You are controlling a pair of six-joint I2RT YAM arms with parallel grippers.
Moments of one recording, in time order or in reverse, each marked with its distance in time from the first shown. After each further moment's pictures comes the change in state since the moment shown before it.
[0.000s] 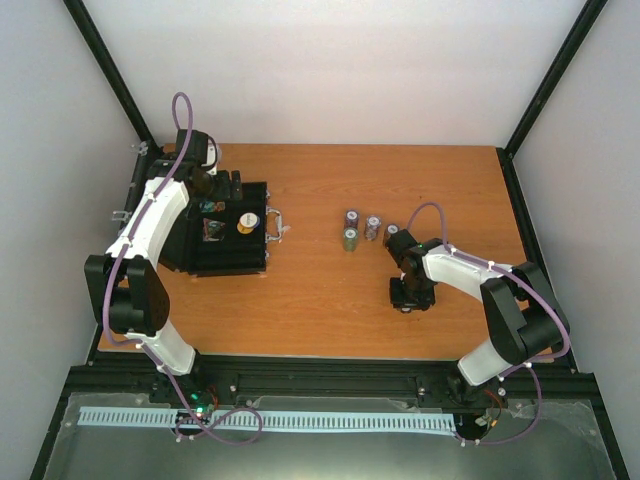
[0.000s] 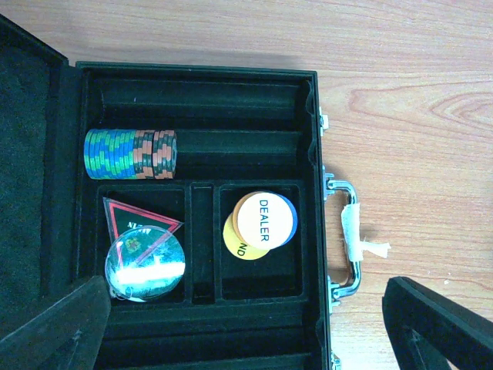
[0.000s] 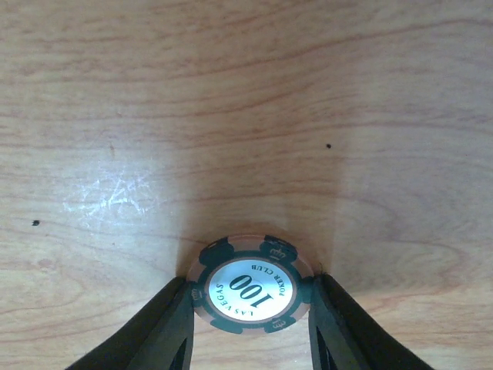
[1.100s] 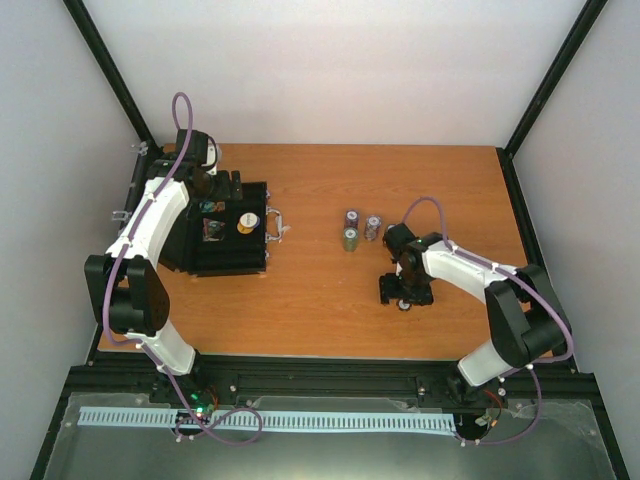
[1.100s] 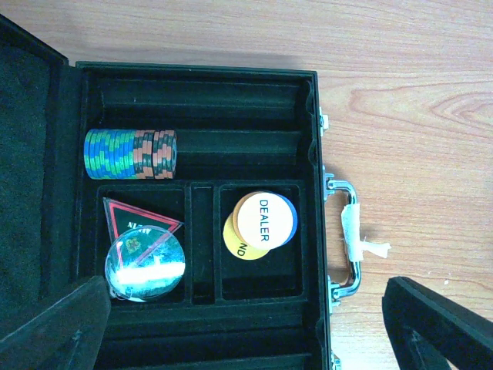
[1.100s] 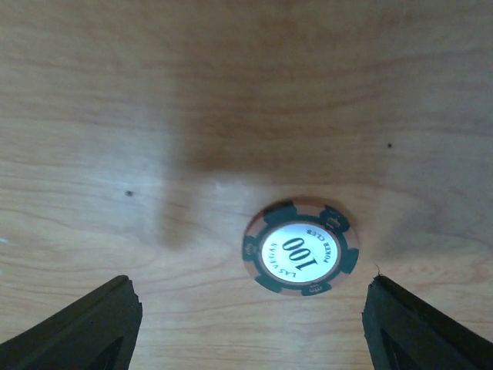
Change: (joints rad) left arm 0.000 0.000 0.000 0.000 0.000 0.000; right arm 0.018 -0.023 0.078 -0.054 -0.056 -0.034
